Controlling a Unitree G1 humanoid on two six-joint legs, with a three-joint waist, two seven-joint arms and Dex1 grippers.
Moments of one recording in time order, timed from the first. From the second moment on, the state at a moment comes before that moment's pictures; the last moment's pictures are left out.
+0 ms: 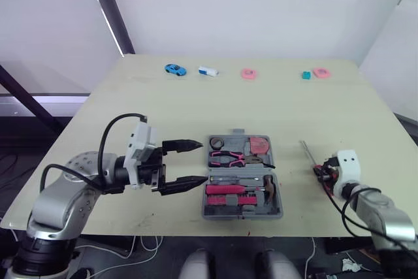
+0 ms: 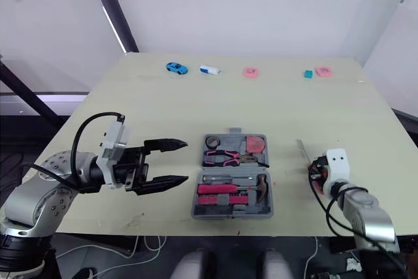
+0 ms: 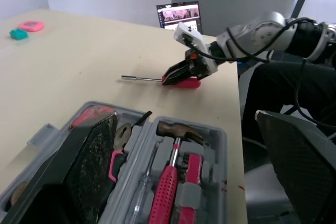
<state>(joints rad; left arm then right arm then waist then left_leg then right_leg) -0.13 0.81 0.16 -0.38 -0.71 0.47 -1.22 0.00 -0.35 -0.17 -0.24 0.29 0.75 0.28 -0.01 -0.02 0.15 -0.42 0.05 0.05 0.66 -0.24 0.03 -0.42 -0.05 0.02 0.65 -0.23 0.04</state>
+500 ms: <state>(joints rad) -0.11 0.84 0.16 -0.38 -0.71 0.43 -1.30 0.18 -0.17 -0.13 -0.51 0.29 0.85 0.14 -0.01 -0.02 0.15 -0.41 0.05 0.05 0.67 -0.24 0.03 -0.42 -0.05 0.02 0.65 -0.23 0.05</state>
